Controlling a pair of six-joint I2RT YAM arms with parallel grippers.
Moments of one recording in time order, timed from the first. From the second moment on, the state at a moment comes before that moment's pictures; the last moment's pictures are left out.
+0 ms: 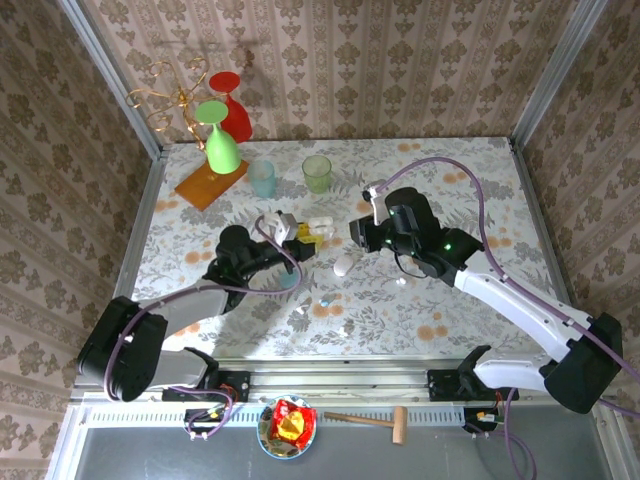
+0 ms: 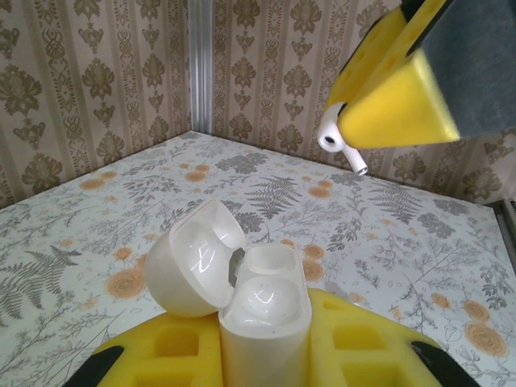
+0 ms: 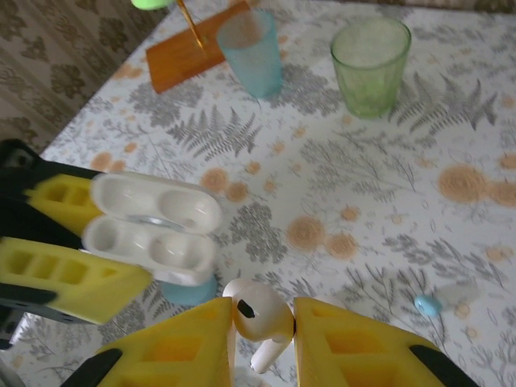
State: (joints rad) left arm -0.56 1.31 0.48 0.80 0.65 -0.06; right arm 0.67 1.22 1.08 -0.40 -0.01 0.29
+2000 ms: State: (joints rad) left arm -0.57 1.31 0.53 0.83 0.68 -0.21; right arm 0.71 1.33 1.14 -0.31 -0.08 0.23
